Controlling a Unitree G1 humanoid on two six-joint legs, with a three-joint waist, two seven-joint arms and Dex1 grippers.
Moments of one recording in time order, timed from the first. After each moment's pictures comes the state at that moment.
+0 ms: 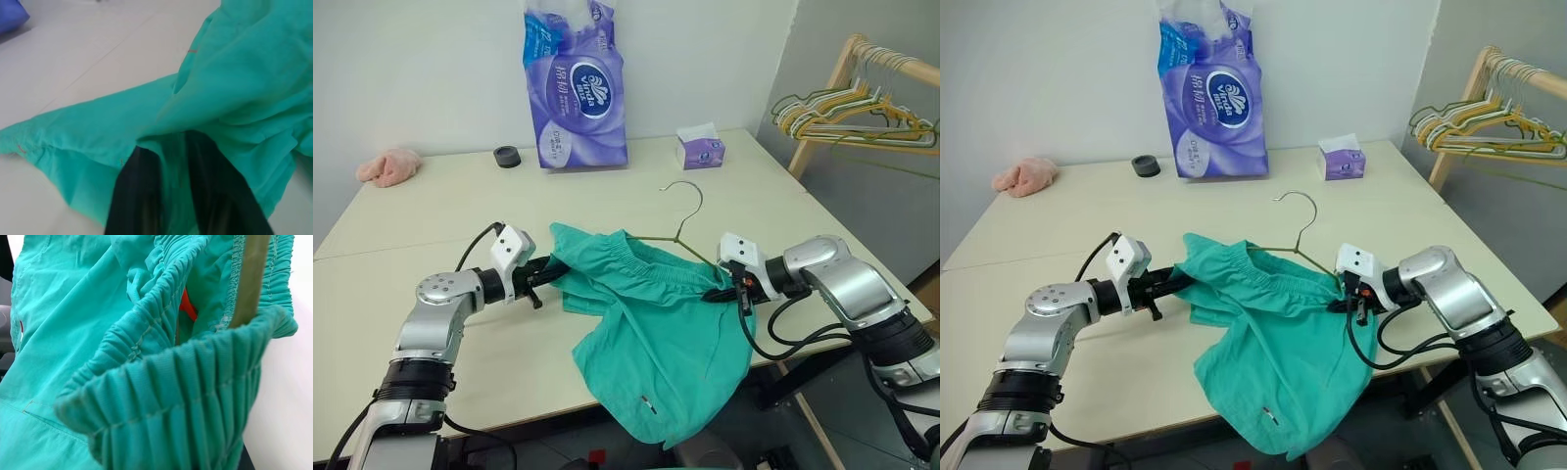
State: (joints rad) left arm -0.36 0.66 0.08 0.26 -0.28 0.21 -1.01; right arm -0.62 -0.72 0.37 -0.07 0.18 0.72 1.22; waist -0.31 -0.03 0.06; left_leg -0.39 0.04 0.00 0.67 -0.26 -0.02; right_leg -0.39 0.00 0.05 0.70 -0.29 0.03
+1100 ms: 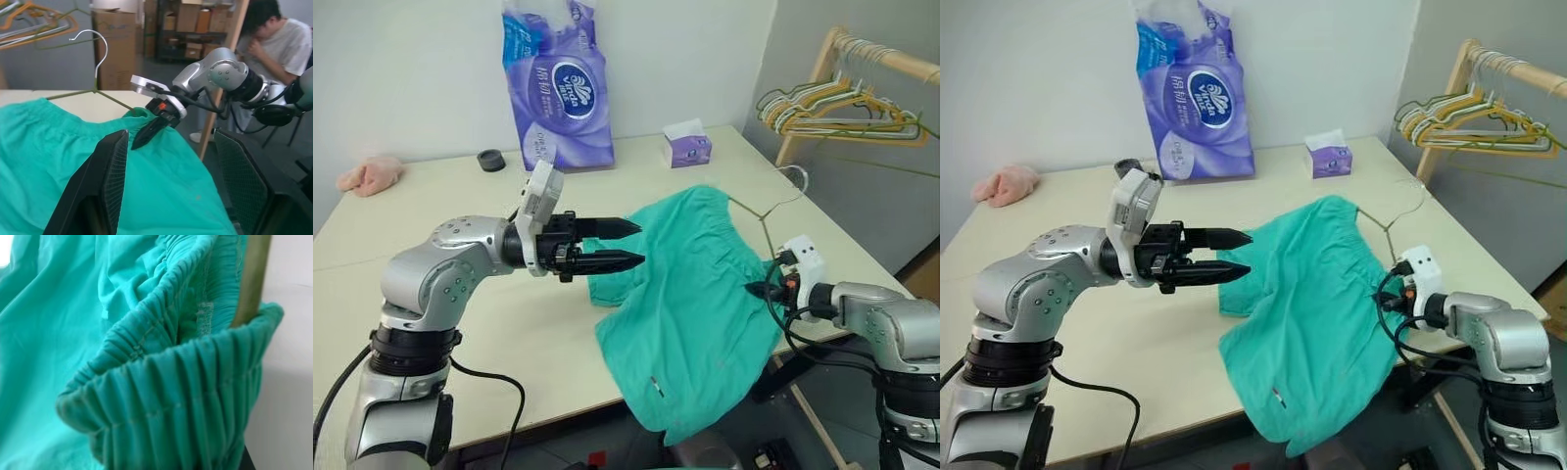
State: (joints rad) left arm -0.61 0.66 -0.01 -0.19 -0.79 0.75 -1.20; right arm -0.32 -0.57 -0.24 -0.33 0.38 1.39 0.63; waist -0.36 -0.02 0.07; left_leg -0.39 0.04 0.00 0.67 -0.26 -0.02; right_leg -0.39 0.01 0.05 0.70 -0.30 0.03
